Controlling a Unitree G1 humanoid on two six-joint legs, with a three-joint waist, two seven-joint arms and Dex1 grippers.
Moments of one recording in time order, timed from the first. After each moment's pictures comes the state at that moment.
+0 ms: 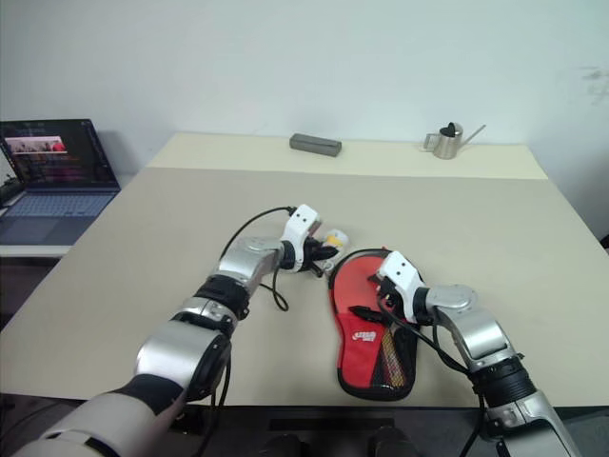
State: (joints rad) left arm -1.08 0.18 -0.12 1.10 0.00 0.24 -0.73; right arm -0.44 -0.46 0.24 0.04 0.18 0.49 0.85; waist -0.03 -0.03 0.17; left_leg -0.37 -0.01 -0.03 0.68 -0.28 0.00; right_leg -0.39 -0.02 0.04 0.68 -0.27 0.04
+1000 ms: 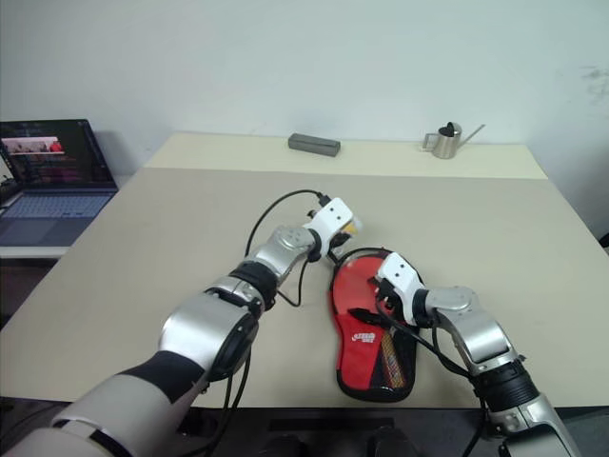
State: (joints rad) left arm -1.25 0.06 -0.15 1.38 0.27 -0.02 -0.43; right arm -0.40 -0.48 0.25 -0.04 0.18 0.56 0.84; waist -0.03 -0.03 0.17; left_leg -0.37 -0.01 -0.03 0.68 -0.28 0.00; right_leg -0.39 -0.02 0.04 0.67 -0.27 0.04
